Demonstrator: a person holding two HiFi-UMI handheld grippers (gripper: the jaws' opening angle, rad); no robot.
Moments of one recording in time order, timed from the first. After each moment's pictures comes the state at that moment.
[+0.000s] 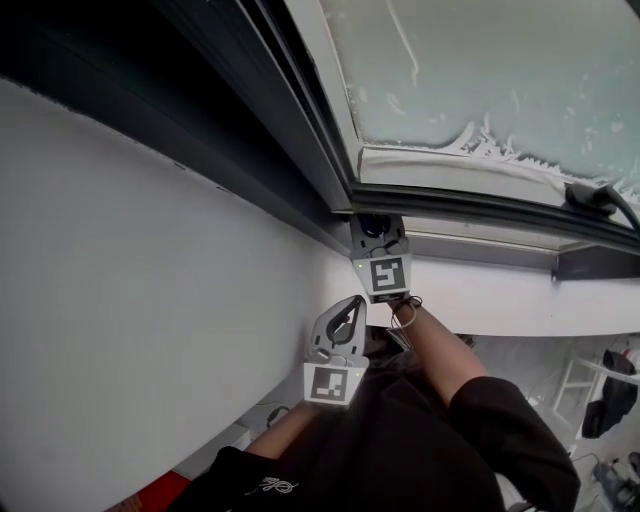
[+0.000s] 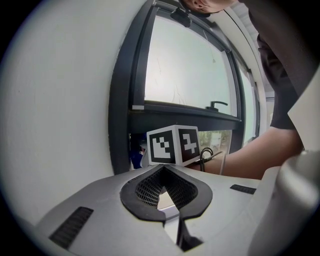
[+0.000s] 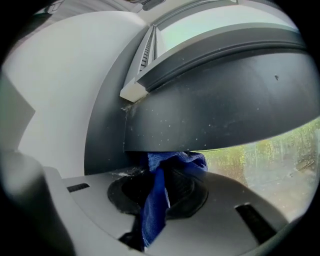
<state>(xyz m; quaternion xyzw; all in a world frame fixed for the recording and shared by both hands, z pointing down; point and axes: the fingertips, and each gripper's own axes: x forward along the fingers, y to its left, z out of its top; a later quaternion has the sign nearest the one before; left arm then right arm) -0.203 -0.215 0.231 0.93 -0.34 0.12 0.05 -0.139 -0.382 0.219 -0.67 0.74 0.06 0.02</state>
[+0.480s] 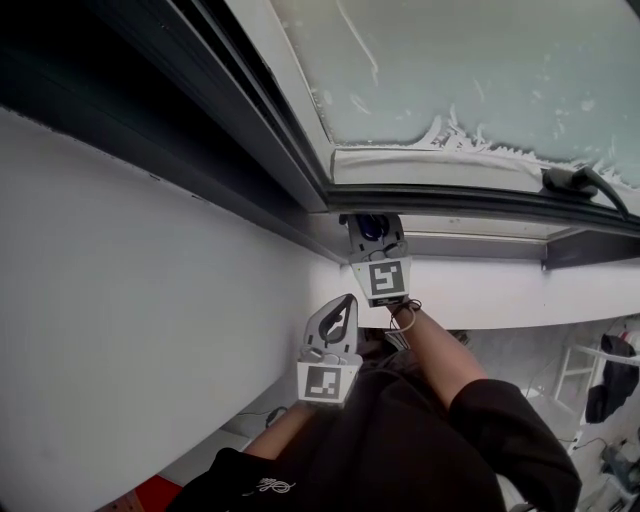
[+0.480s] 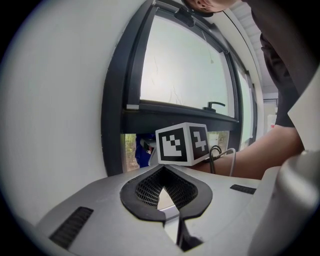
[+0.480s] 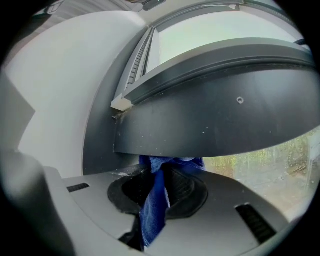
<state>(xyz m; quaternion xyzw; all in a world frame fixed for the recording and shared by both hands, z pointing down) -0.191 -0.210 0.232 0.94 -0.32 0.12 0.05 -0.109 -0.360 0.216 -0.69 0.72 0.06 0.01</state>
